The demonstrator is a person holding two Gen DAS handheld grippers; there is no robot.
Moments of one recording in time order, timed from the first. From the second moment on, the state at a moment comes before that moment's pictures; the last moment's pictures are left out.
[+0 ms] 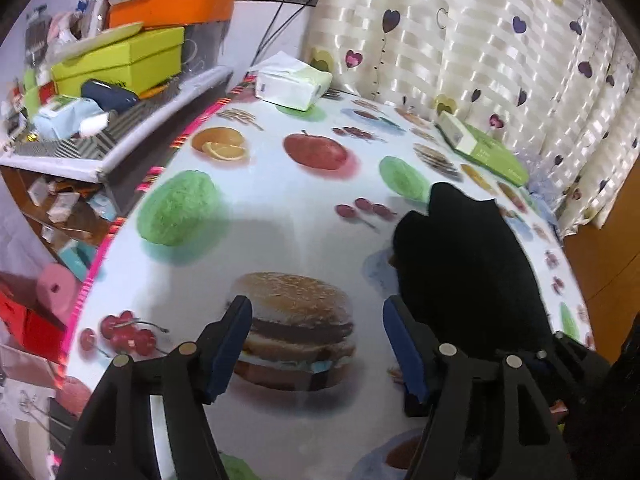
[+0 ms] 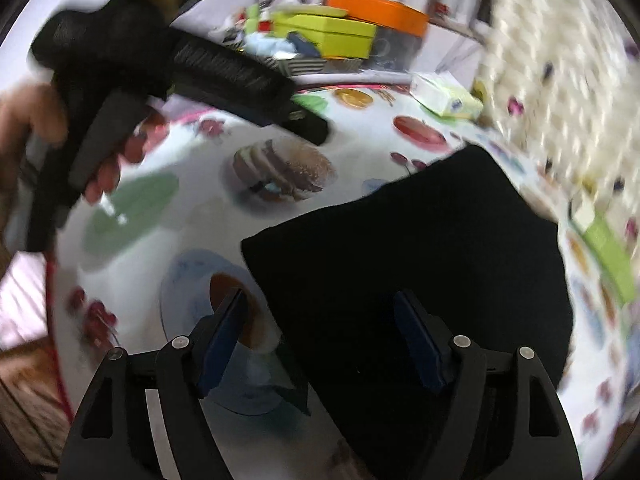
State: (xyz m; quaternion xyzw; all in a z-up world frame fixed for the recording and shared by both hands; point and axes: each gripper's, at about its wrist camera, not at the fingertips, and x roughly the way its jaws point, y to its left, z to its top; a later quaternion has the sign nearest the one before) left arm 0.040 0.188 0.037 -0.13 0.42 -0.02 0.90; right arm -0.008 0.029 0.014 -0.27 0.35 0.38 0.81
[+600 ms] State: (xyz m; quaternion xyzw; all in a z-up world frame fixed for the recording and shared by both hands) left arm 0.068 0.180 0.007 -0.27 0.48 -0.12 0.82; right arm 0.011 -0.002 0.025 -0.16 0.35 0.33 0.86
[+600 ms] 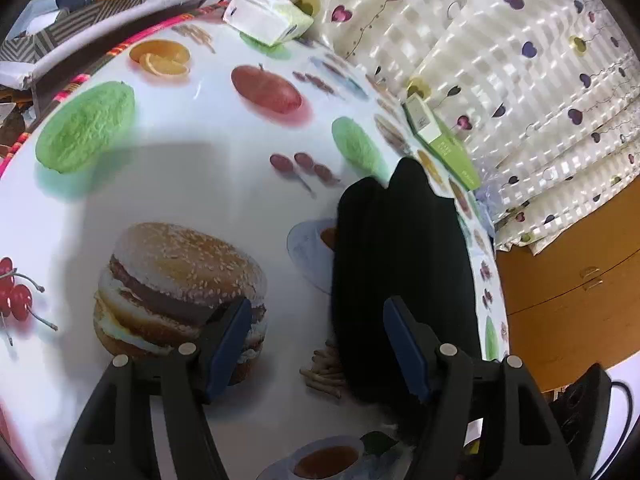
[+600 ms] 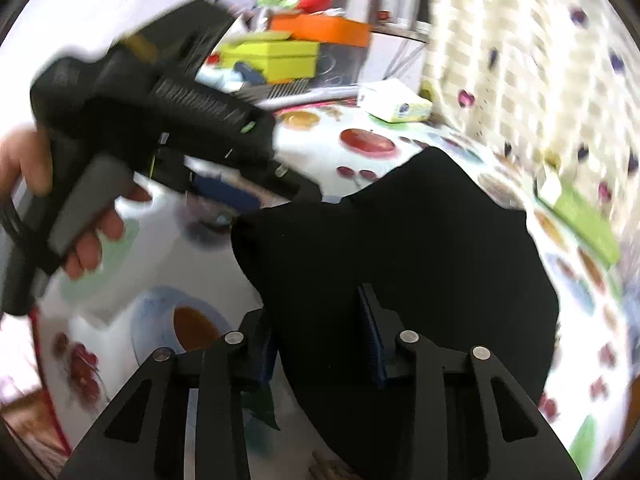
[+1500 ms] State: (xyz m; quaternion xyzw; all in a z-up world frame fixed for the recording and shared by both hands) left arm 0.114 0.132 -0.018 -0.41 0.54 -0.25 0.69; right arm 0.021 -0.029 0.024 -0.09 0.37 0.35 0.86
